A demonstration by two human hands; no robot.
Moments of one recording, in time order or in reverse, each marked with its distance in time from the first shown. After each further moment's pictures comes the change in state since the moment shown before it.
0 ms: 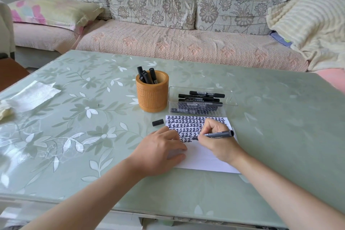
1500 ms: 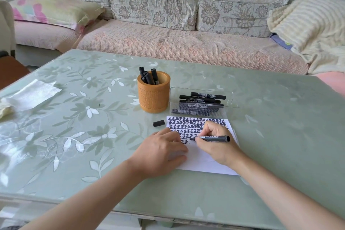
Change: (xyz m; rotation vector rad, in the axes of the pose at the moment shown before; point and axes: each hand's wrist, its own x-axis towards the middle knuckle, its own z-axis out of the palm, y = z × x) left_hand -0.001 0.003 -0.001 -0.002 -0.010 -0.006; right_hand -0.003 0.001 0.003 -0.082 0.002 0.006
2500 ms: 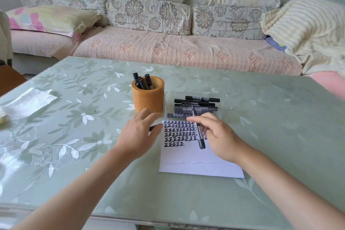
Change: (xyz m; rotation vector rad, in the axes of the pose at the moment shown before) left_hand 0.019 -0.039 -0.022 0.107 0.192 -0.325; right_hand 0.006 -0.030 -0.031 -0.351 -0.123 -0.203
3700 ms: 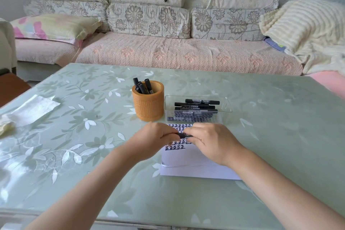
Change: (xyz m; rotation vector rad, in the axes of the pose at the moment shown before) left_hand 0.016 0.037 -0.022 -0.312 -0.416 0.068; right_hand 0.006 -0.019 0.004 -0.546 0.027 -0.309
